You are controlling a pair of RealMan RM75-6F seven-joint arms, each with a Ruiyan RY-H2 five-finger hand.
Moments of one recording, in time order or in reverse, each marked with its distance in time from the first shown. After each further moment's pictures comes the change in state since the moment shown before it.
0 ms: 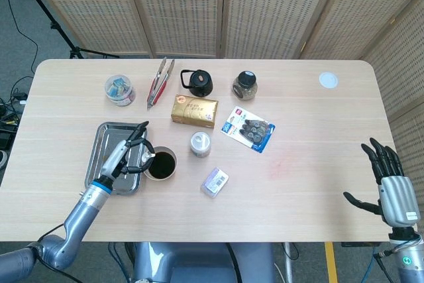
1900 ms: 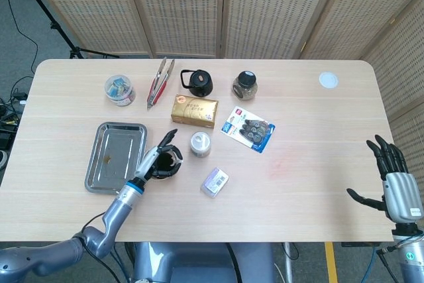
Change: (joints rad) left arm -0.116 -0.373 0.062 0.467 0.071 0.048 -0.135; right arm 0.008 0.007 0.016 0.010 0.038 -0.027 0.034
